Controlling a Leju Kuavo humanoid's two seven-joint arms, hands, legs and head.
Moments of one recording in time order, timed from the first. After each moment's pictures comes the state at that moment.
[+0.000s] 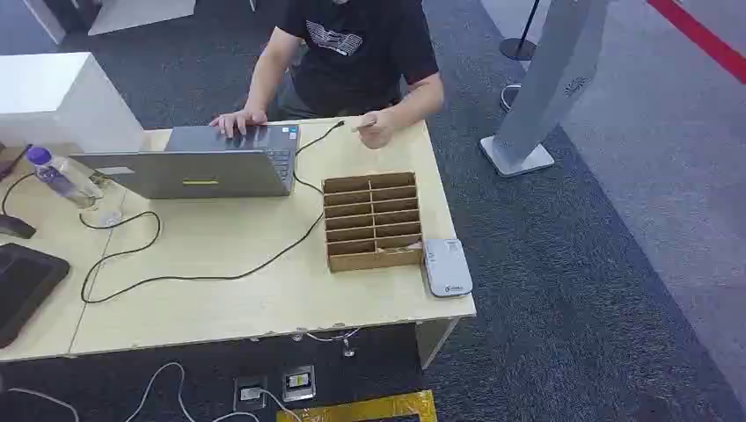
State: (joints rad) left arm -0.16 0.25 -1.17 -0.17 1.26 0.22 0.01; right arm -0.13 -0.21 -0.60 -0.18 0.31 -0.43 -0.03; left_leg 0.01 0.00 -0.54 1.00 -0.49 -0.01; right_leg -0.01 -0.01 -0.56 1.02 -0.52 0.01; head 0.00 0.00
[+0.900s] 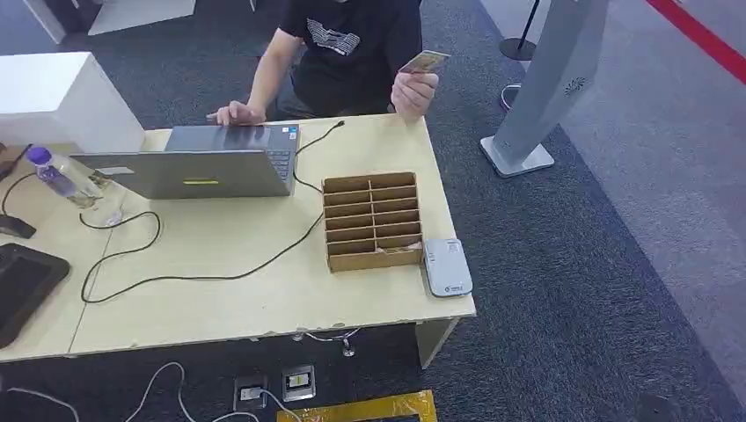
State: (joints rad) left arm -0.16 0.26 -1.17 -0.17 1.26 0.21 0.00; right arm -0.13 -0.22 -0.60 -0.18 0.28 -0.46 -0.05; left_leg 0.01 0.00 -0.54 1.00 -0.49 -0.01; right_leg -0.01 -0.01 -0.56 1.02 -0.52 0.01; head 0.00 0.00
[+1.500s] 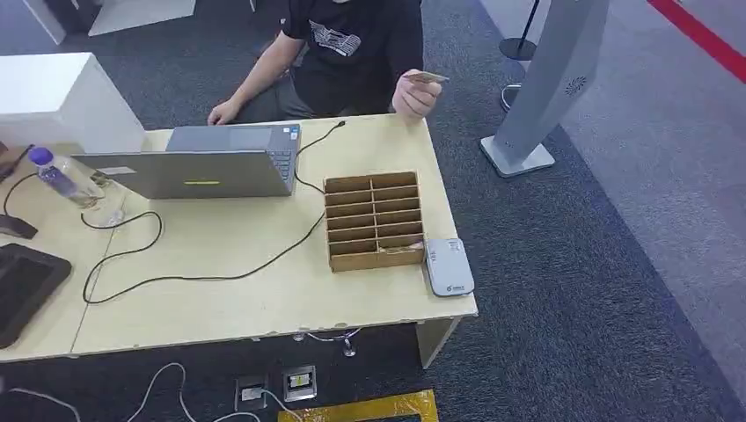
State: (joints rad) left arm -0.16 0.28 -1.17 -0.17 1.29 0.22 -0.02; right arm -0.20 -0.69 -0.77 -0.21 0.16 -0.52 -0.18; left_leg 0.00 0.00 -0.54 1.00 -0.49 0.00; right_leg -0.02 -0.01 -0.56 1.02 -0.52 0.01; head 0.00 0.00
